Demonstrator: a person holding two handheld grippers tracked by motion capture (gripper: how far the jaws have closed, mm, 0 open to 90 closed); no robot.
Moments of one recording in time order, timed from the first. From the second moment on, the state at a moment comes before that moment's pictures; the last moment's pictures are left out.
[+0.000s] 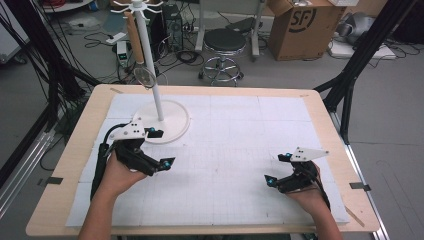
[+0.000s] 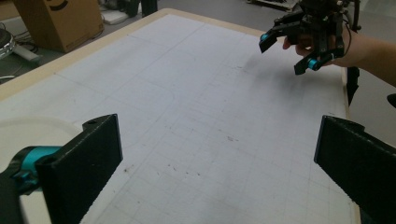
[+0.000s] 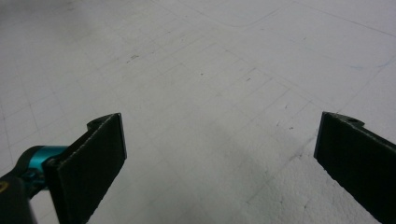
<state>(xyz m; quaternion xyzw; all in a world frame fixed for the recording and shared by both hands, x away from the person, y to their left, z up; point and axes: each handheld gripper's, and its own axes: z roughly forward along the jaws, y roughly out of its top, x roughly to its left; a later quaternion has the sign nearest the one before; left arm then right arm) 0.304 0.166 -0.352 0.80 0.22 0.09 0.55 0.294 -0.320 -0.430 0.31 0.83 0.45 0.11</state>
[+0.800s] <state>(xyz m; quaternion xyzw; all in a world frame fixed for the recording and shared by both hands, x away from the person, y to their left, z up) 0.294 0.171 -0.395 0.80 0.25 0.09 0.54 0.296 -0.322 -0.430 0.31 0.82 0.46 0.11</state>
